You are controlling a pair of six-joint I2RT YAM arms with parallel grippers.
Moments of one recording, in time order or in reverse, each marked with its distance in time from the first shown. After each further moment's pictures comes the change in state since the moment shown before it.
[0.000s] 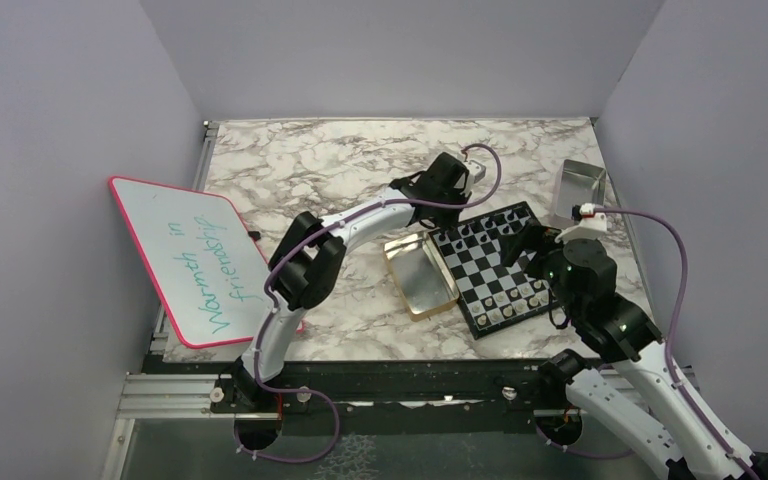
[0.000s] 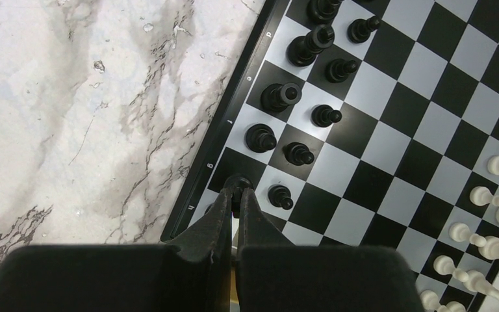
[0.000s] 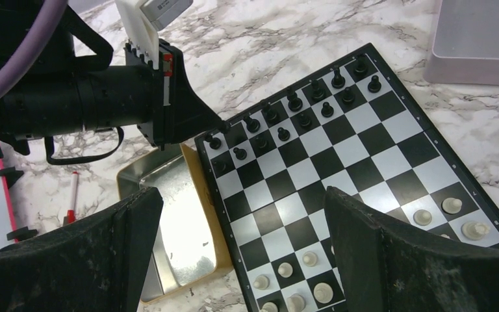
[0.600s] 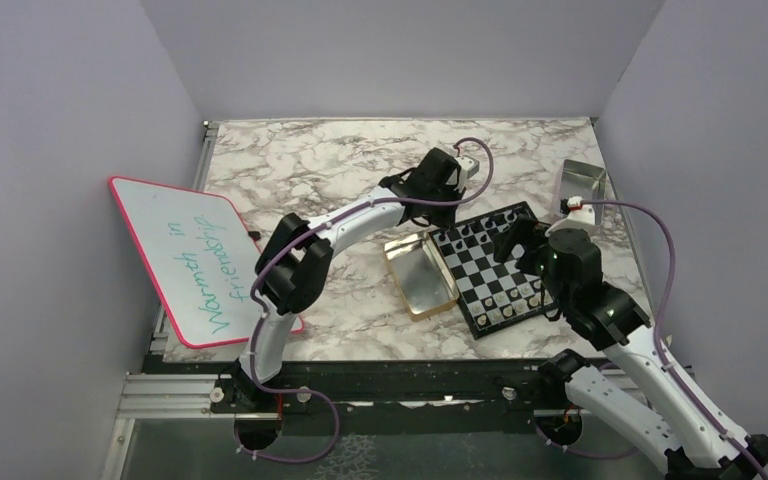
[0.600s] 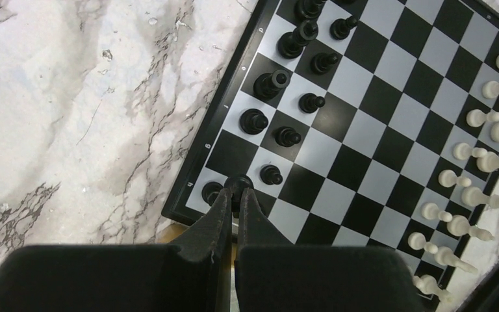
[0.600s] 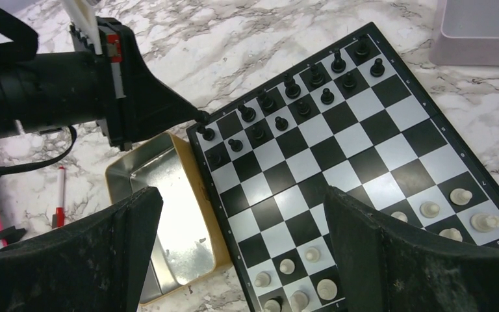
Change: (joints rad) left arm 0.018 -0.101 -0.080 0.013 0.035 -0.031; right arm 0.000 0.093 0.013 0.012 0.000 0.042
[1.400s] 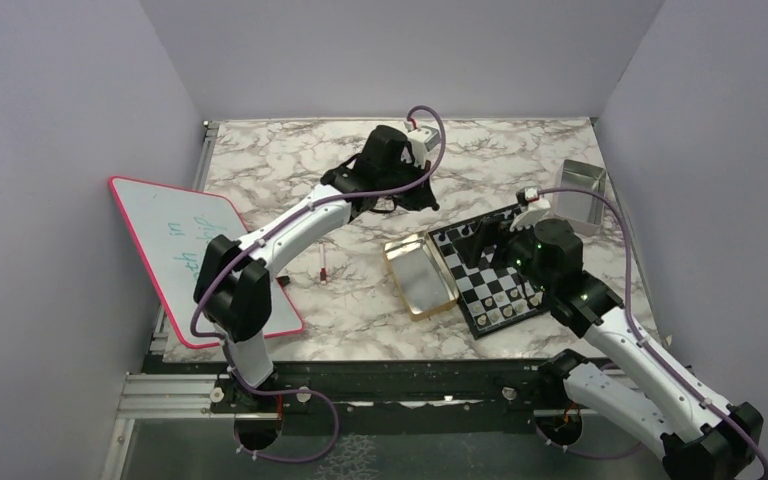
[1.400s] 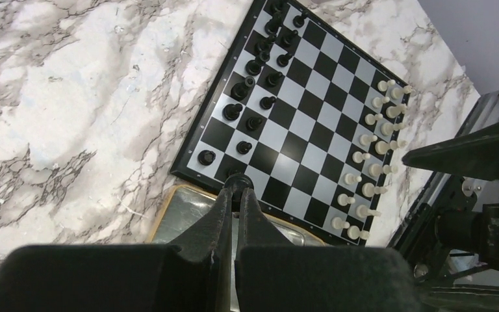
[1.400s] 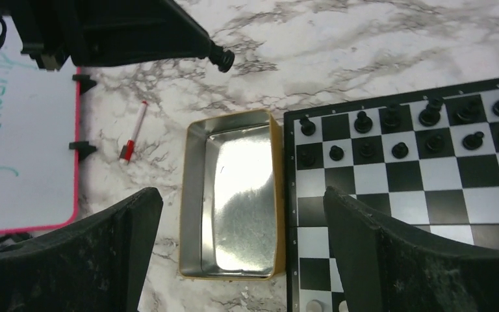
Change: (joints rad) left arm 0.126 -0.355 -0.232 0.080 0.179 -0.072; right arm 0.000 0.127 -0.088 0.330 -0.448 -0.179
